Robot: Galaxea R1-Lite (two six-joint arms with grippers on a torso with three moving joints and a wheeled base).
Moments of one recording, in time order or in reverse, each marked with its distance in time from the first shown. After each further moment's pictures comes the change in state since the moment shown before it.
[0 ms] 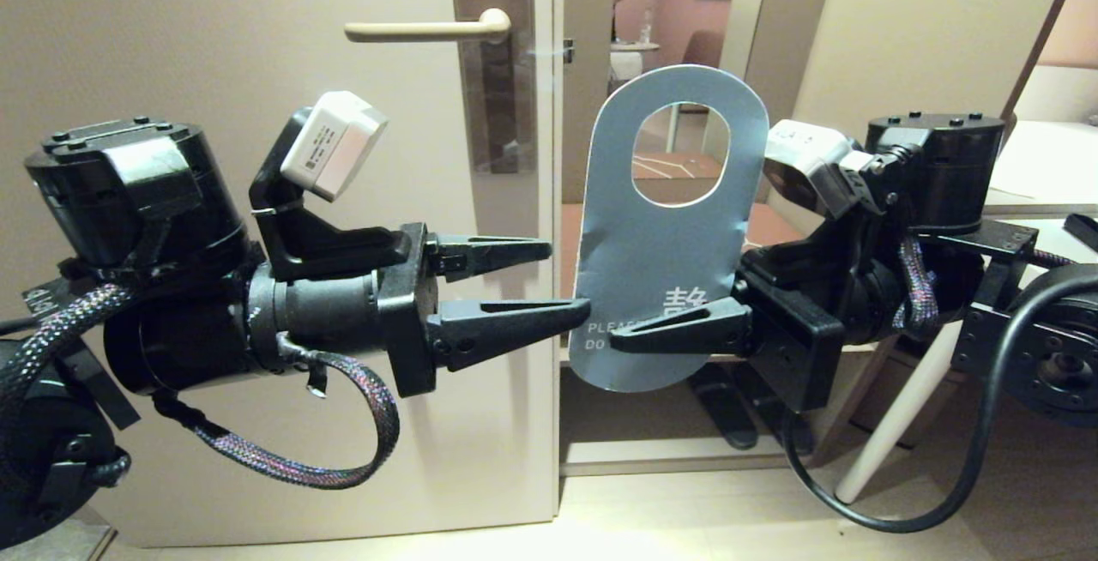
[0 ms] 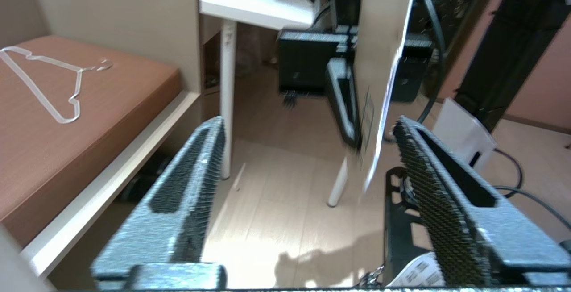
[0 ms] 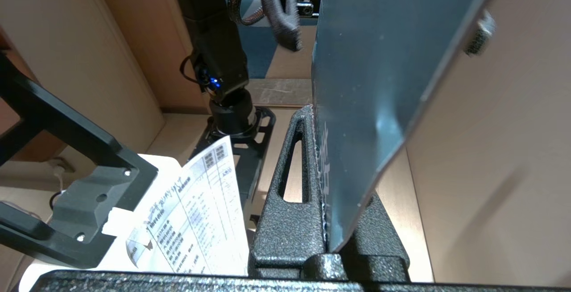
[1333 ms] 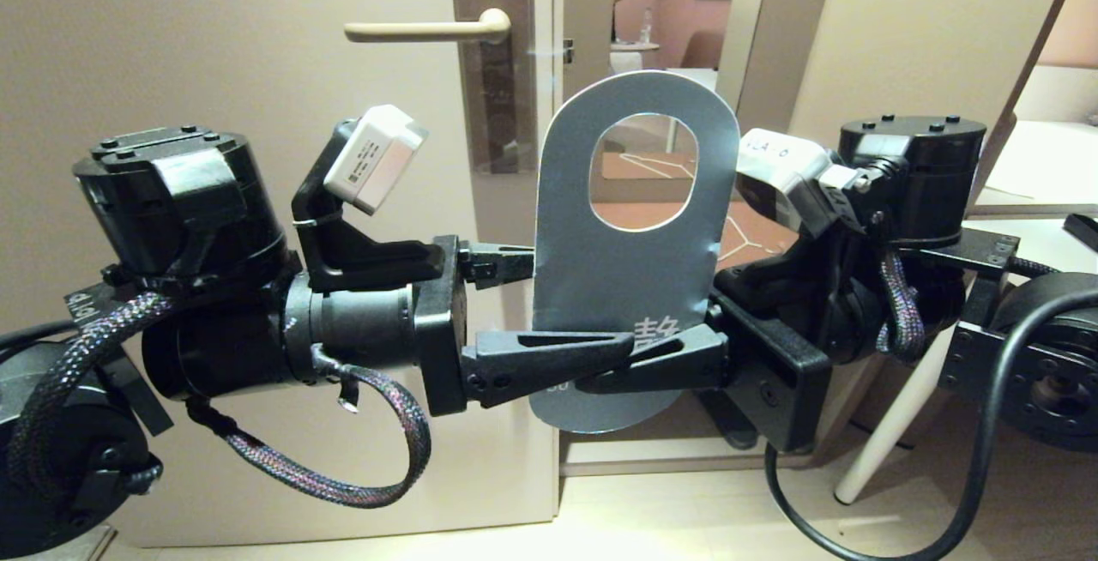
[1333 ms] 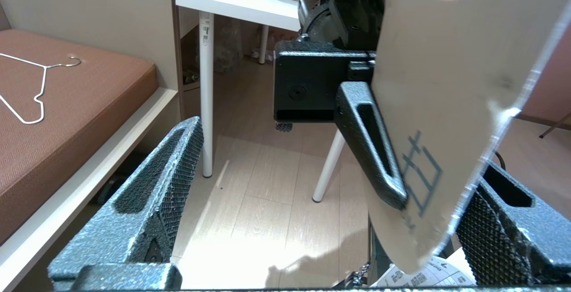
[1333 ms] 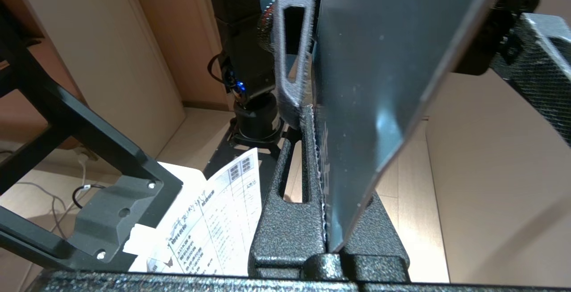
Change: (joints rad) left arm -0.052 0.030 -0.013 0.001 0.002 -0.006; right arm 0.091 0.006 -0.012 0.000 -0.006 -0.001
